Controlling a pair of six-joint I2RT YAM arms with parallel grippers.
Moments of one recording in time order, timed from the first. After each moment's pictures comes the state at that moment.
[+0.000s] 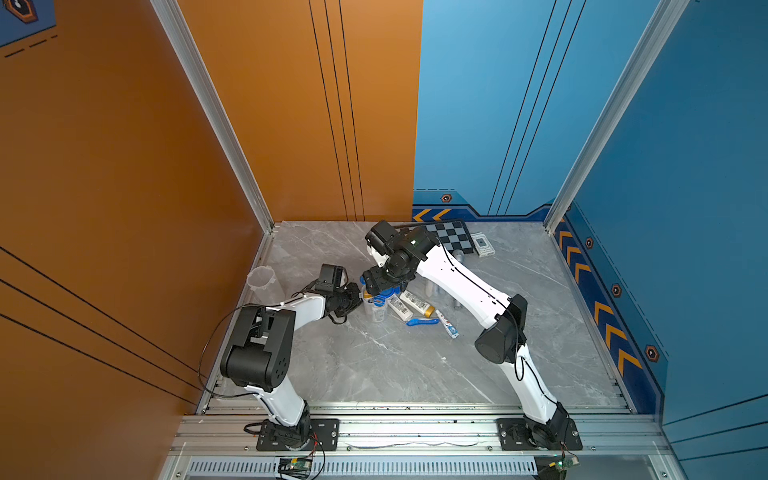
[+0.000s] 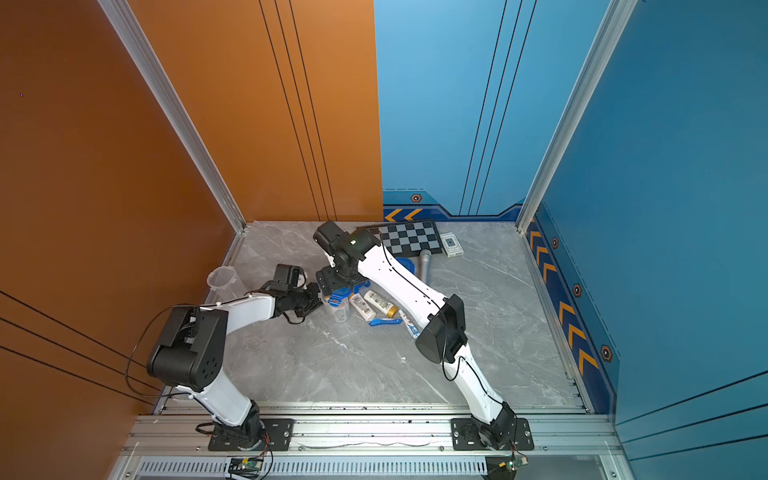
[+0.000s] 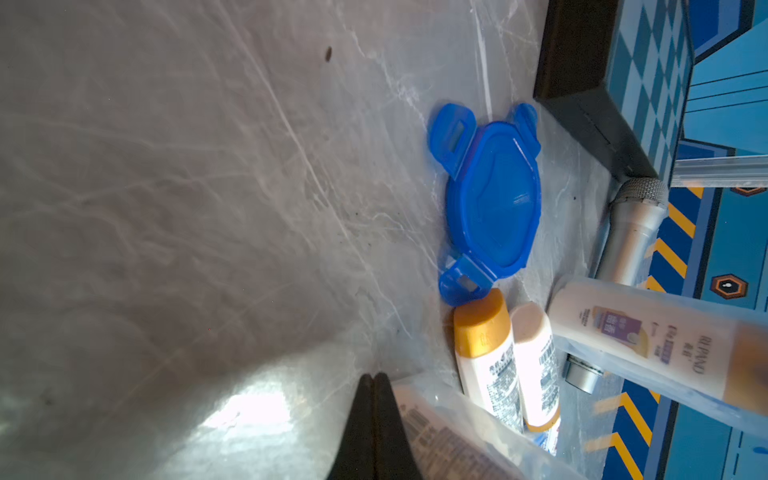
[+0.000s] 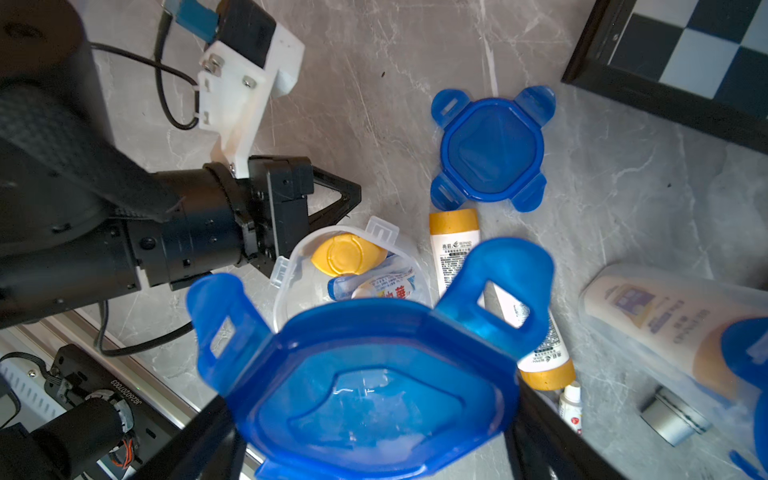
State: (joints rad) left arm -0.19 1.68 0.84 -0.09 0.34 -0.78; right arm 0.86 2.29 2.50 -1.36 -0.03 0.34
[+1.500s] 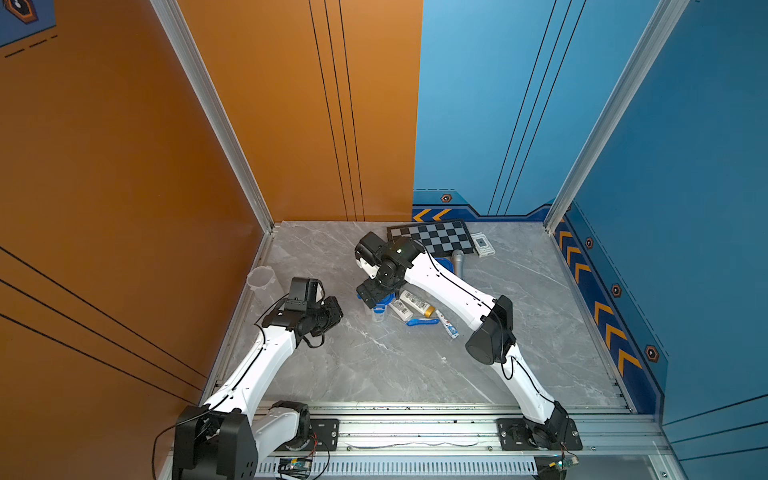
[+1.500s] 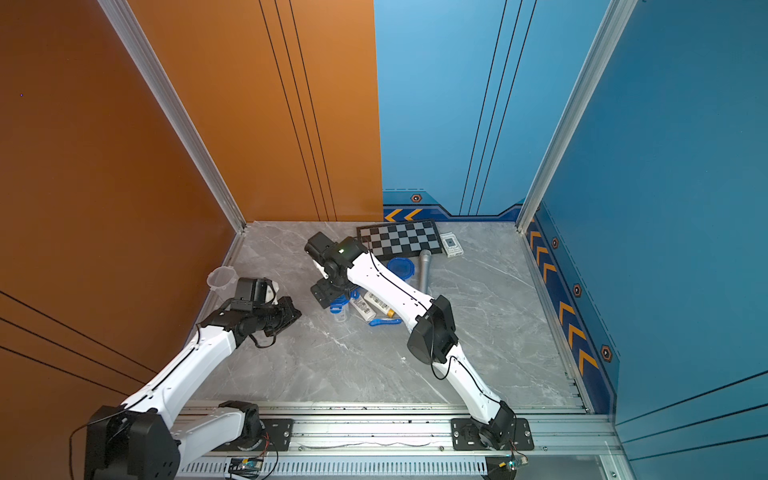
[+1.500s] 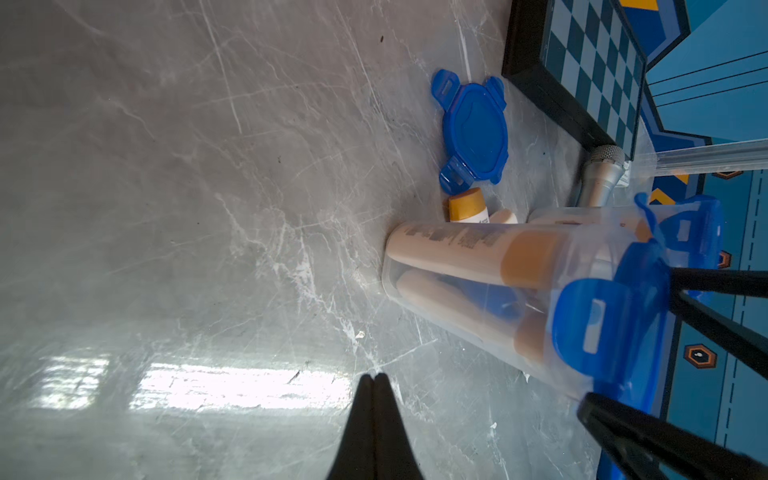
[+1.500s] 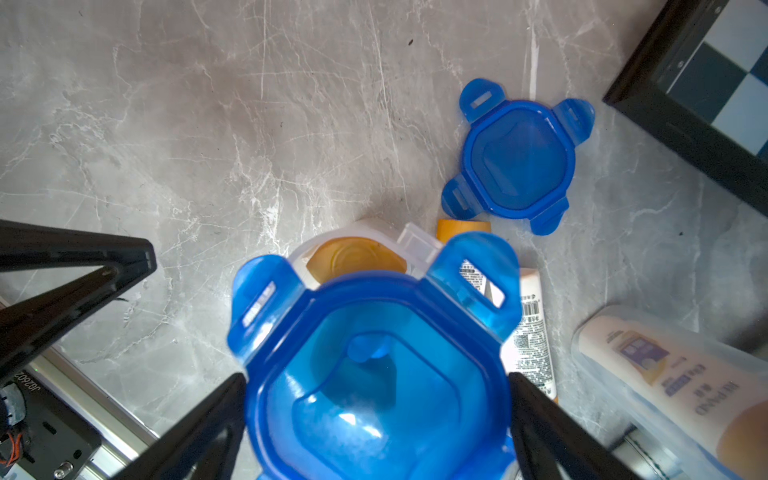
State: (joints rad) left arm -0.12 1.11 0.72 -0.54 0.29 -0.71; right arm 0.89 2.37 2.53 -1.36 0.02 0.17
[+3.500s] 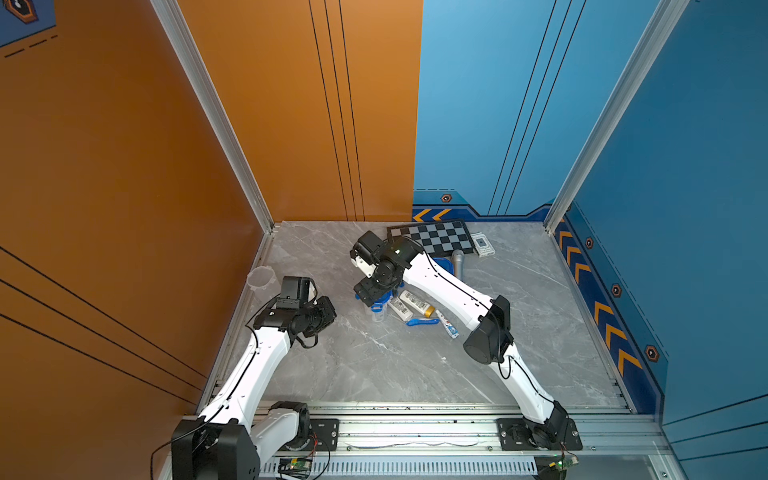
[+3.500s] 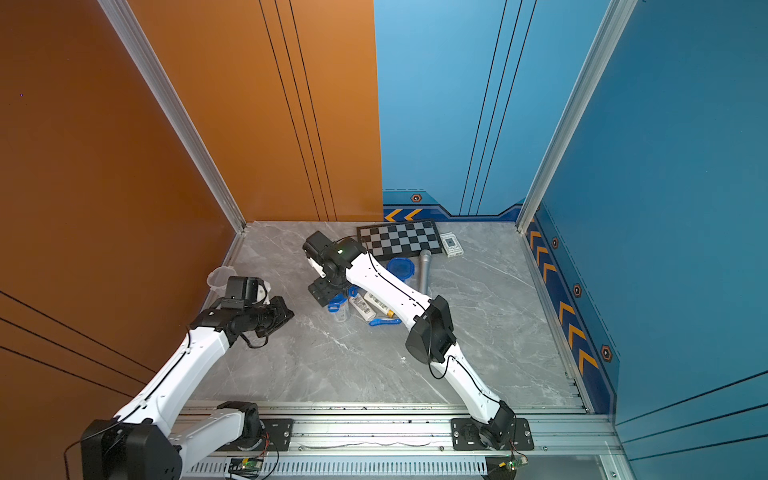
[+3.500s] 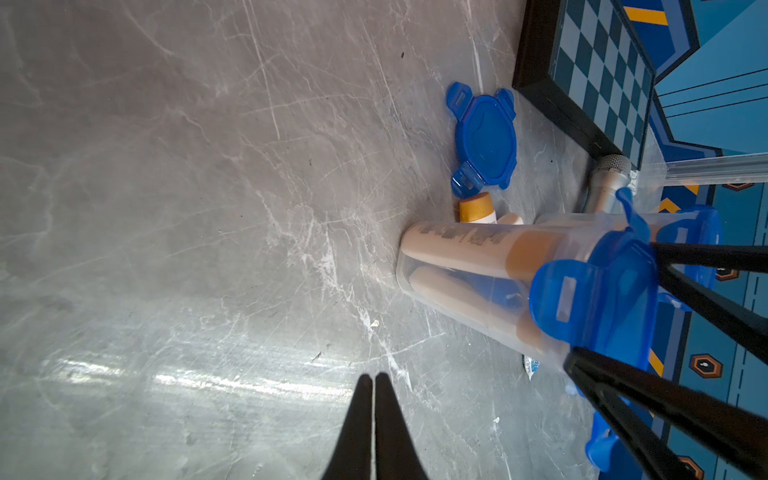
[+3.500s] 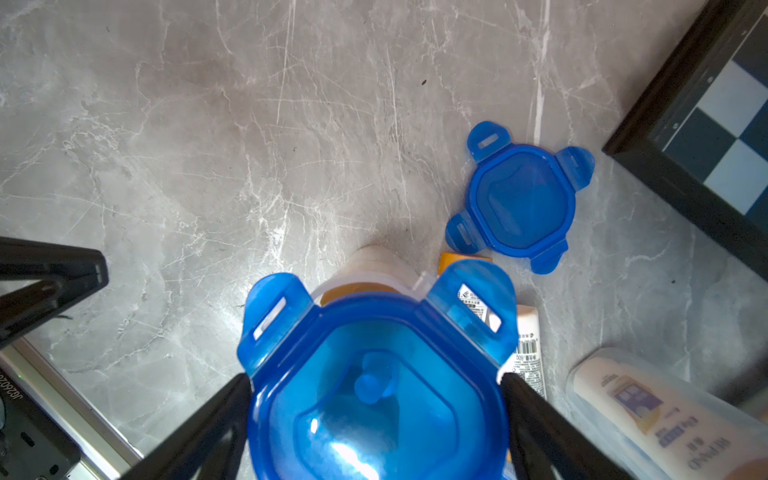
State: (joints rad) left arm -0.06 1.08 0.77 -0.65 0.29 -0.68; right arm 0.90 2.40 2.55 -1.31 0.02 0.10
